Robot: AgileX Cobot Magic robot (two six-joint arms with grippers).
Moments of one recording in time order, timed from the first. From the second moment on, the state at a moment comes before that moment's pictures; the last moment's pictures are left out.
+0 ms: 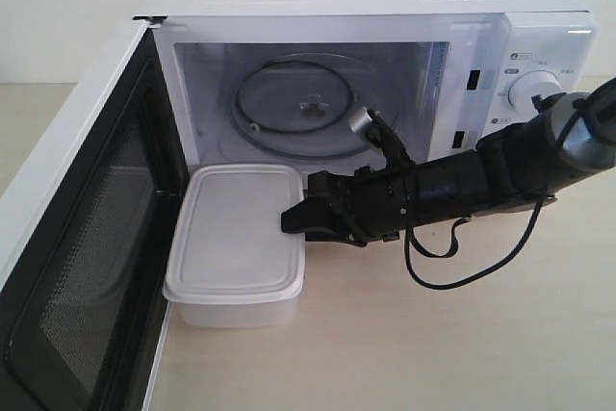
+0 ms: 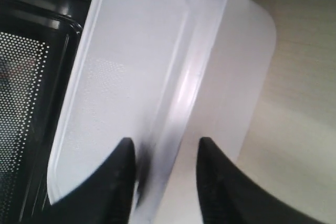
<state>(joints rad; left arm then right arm) -0.14 0.00 0.00 -0.03 0.32 -0.01 0.34 2.12 -1.03 1.74 0.88 -1.39</state>
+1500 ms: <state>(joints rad) -0.14 0.00 0.00 -0.03 0.32 -0.01 0.35 1.65 -0.72 1.74 0.67 -1.27</state>
